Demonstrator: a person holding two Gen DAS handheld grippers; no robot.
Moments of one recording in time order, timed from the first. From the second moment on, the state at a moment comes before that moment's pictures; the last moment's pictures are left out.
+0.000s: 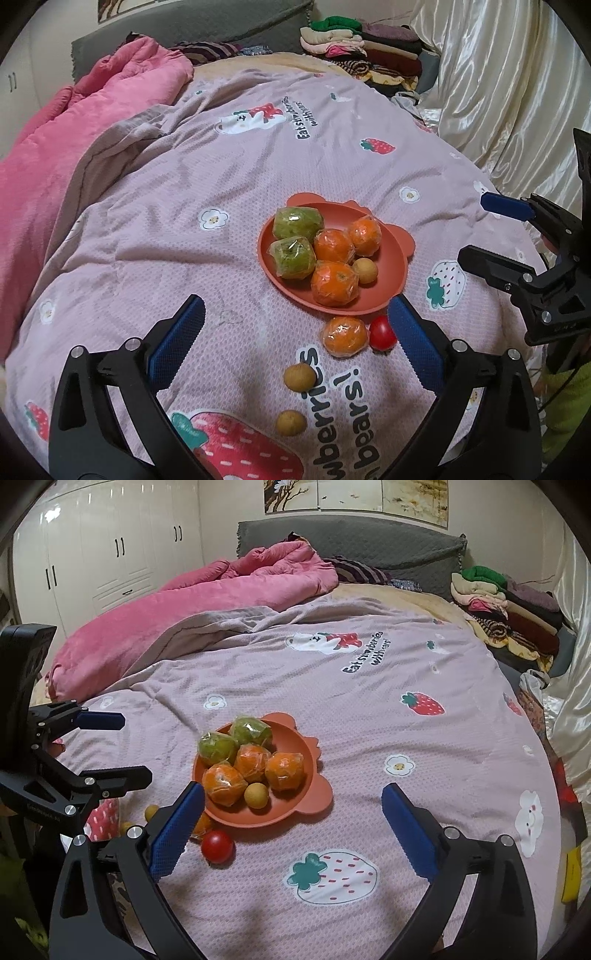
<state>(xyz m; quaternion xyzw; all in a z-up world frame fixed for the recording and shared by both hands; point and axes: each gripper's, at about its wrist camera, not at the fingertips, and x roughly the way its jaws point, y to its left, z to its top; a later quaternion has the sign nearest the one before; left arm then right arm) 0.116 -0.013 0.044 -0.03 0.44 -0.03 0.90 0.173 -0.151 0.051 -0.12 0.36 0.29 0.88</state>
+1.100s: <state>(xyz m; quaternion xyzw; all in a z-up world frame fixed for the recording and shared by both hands) 0.061 0.012 0.042 -0.04 0.43 -0.01 0.90 0.128 -0.136 0.054 -0.13 0.36 0.31 0.87</state>
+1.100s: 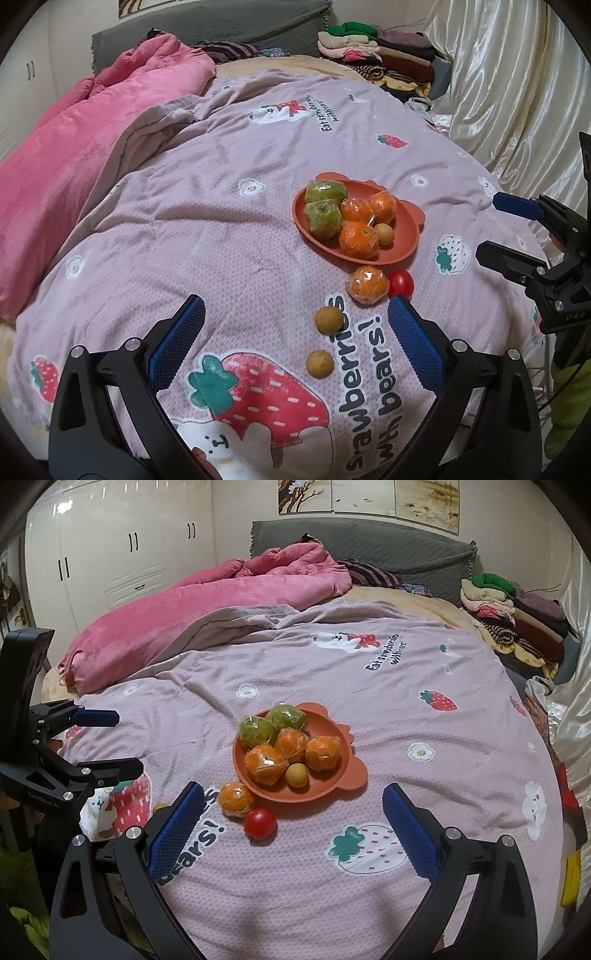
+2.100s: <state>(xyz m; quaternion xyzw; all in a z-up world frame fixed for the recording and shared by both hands) 0.040 0.007 0.022 -0.02 0.46 -0.01 0.89 0.112 -0.136 0.025 -0.13 0.39 0.31 0.86</state>
